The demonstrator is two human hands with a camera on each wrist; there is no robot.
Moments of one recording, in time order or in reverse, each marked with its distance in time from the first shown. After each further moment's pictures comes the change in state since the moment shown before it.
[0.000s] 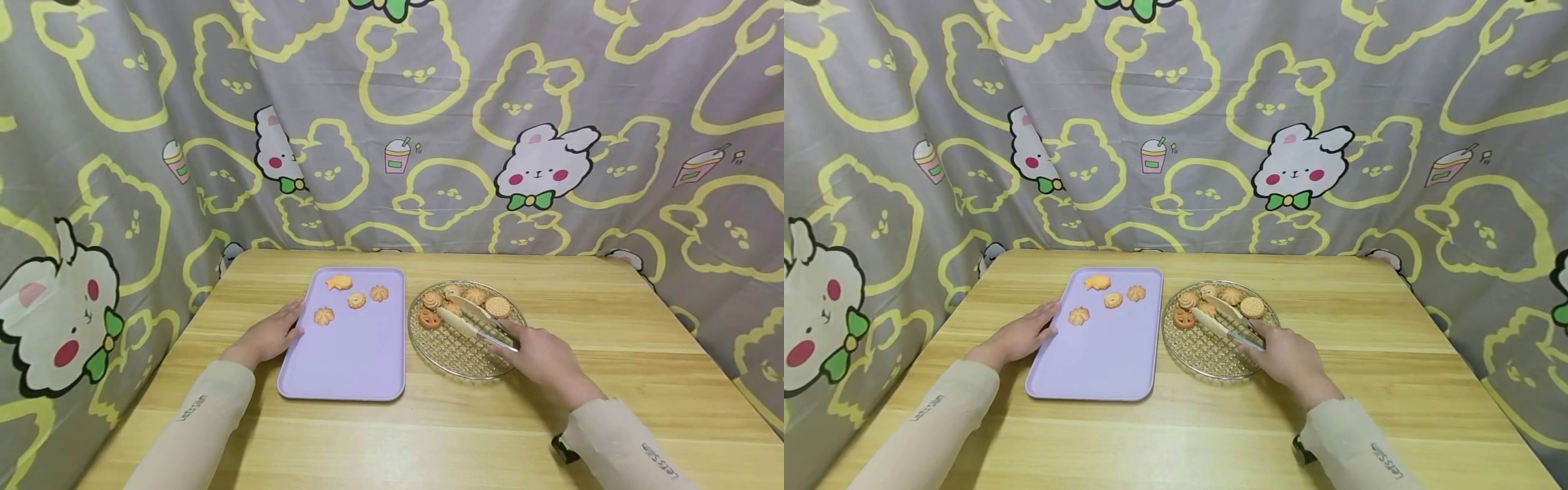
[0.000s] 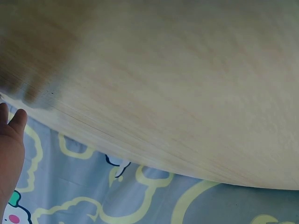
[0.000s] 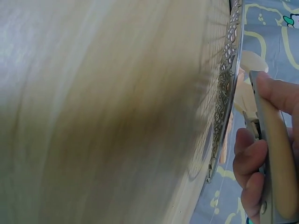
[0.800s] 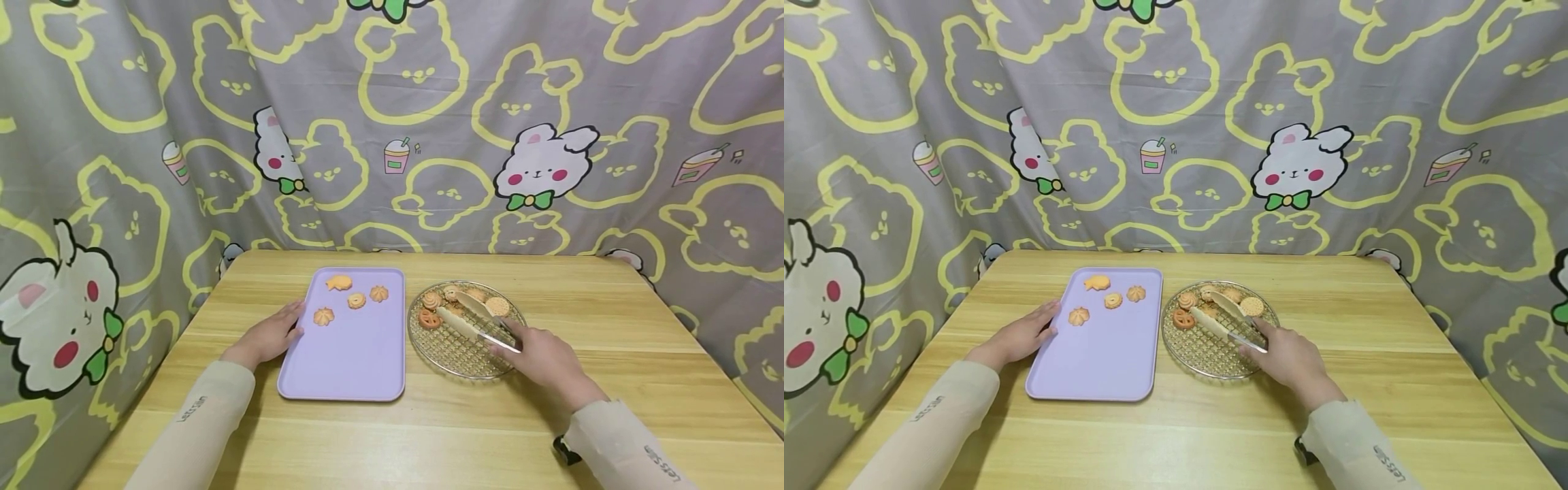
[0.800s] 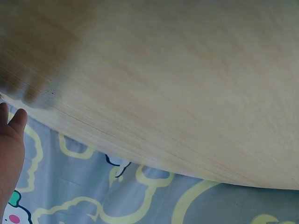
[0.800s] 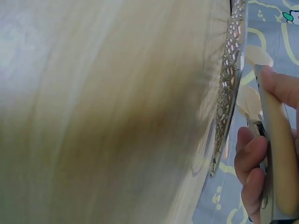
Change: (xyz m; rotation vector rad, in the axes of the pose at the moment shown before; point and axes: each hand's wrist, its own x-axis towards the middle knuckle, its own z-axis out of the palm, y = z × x) left_hand 0.001 0.003 0.000 -0.004 0.009 -0.009; right_hand -0.002 0.006 0.001 0.021 0.003 0.019
